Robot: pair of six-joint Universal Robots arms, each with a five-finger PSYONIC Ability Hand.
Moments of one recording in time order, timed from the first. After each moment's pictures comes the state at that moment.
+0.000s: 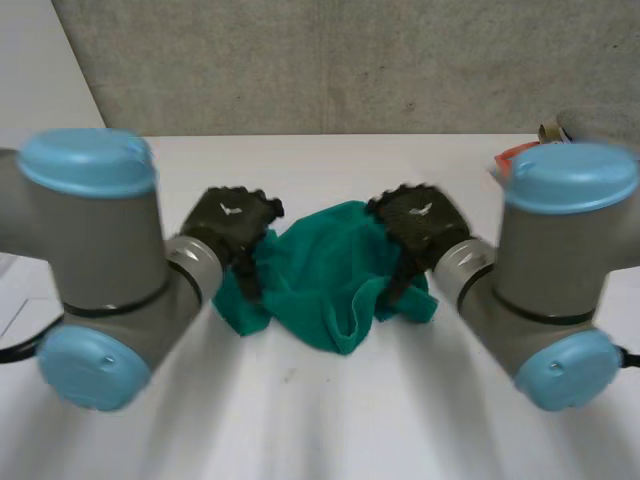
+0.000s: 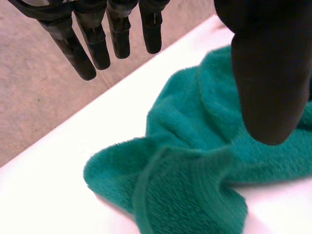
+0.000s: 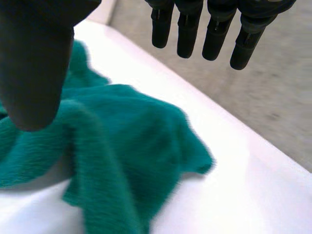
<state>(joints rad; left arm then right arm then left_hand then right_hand) 4.13 -1.98 -1.34 3.00 -1.64 3.40 2.14 -1.12 1.35 0.04 1.54 2.88 0.28 0.27 0.28 0.27 0.08 0.32 0.31 0.30 0.31 0.10</state>
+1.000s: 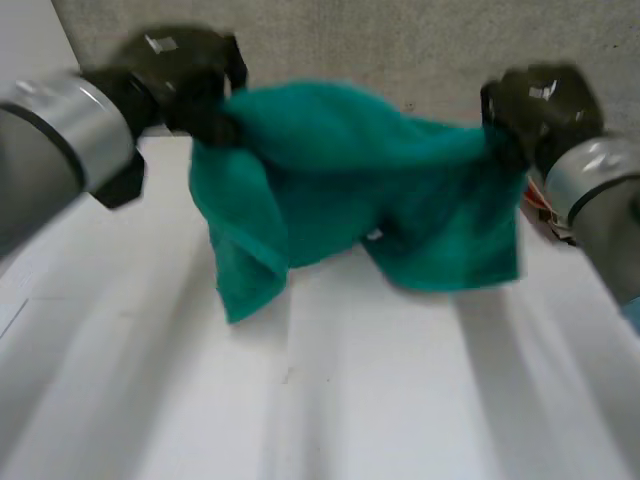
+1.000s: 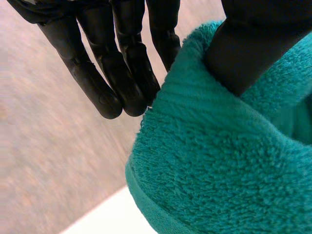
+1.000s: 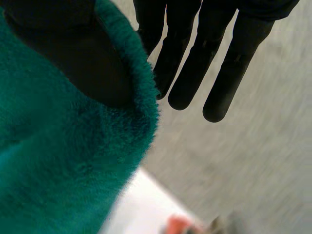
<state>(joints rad) 4.27 -1.76 -1.08 2.83 -1.39 3.24 1.93 -1.36 1.37 -0.07 1.52 2.75 1.15 1.19 1.19 1.19 0.98 1.12 1.17 1.19 1.20 1.01</state>
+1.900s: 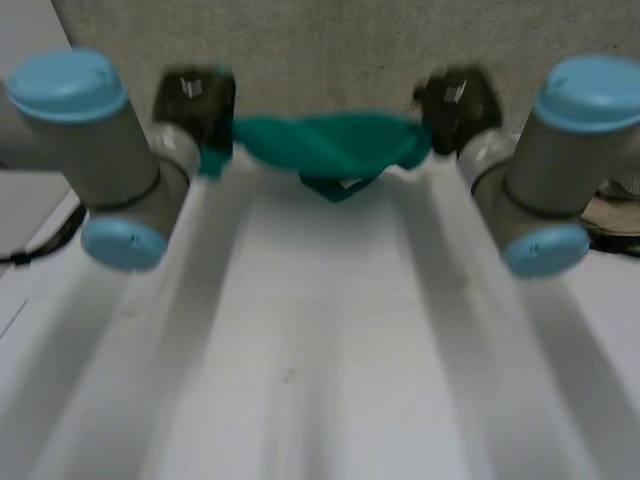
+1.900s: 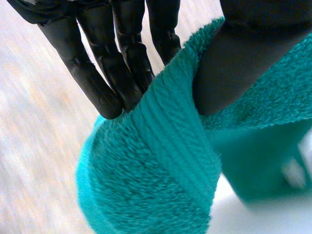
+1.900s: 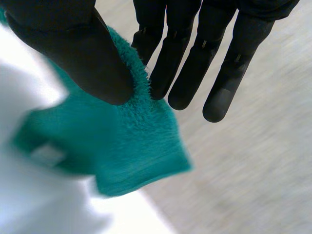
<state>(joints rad) 4.26 -2.23 -0.92 3.20 -1.63 3.40 2.03 -0.89 0.93 -0.09 1.54 2.66 1.15 1.19 1.19 1.19 0.98 1.13 1.18 1.19 1.20 1.03</state>
